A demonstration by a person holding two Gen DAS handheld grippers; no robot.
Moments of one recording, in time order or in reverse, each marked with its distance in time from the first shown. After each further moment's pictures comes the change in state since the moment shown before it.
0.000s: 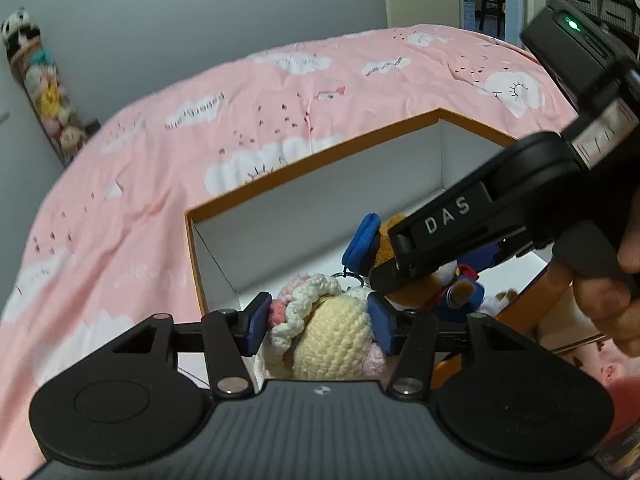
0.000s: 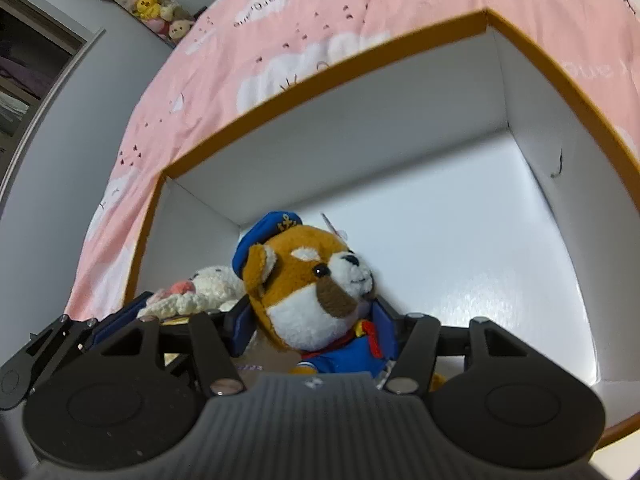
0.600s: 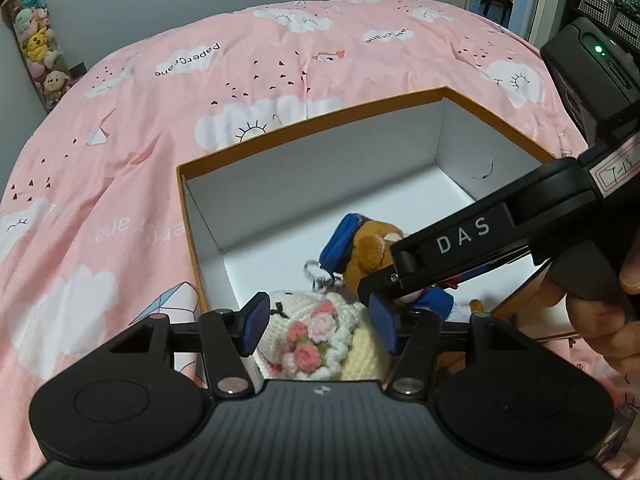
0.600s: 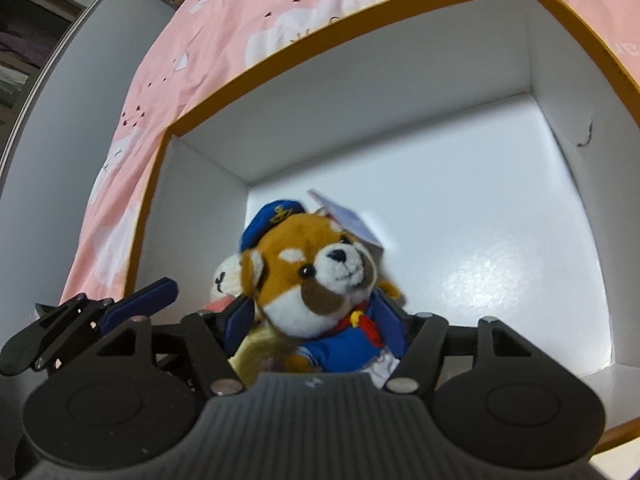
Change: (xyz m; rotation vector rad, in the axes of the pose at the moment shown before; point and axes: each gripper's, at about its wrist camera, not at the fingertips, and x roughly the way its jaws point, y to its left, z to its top) left arm 0.004 0.021 0.004 -0.083 0.122 -0.080; right arm 0.011 0.011 -0.002 -0.026 0.126 0.013
